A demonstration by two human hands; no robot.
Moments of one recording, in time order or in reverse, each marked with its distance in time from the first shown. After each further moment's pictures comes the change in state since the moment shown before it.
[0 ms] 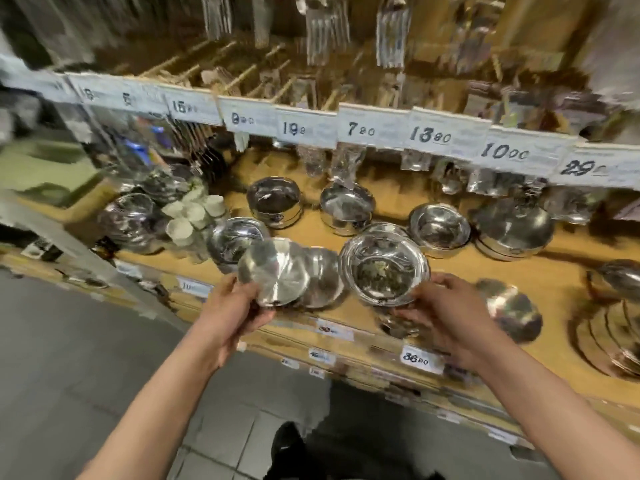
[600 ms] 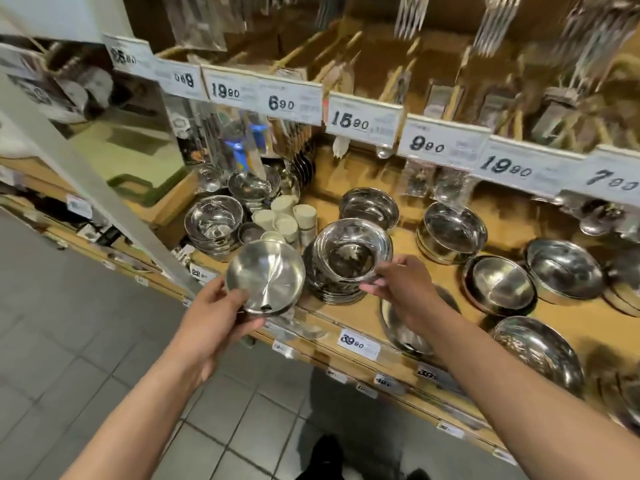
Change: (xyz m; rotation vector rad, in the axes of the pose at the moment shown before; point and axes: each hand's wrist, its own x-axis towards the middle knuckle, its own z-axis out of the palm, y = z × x) left_hand 0.082 0.064 -0.183 -0.045 0.076 0.022; right_hand 0.081 0.014 0.272 -0.100 -0.044 0.011
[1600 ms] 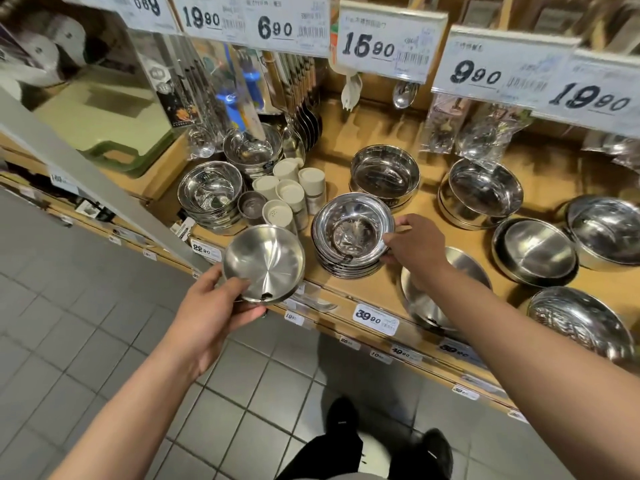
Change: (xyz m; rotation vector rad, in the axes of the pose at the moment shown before) left_hand 0.016 -0.015 -0.010 0.032 0.021 -0.061; right_hand 0.064 0.026 0.008 -0.429 0.159 -0.141
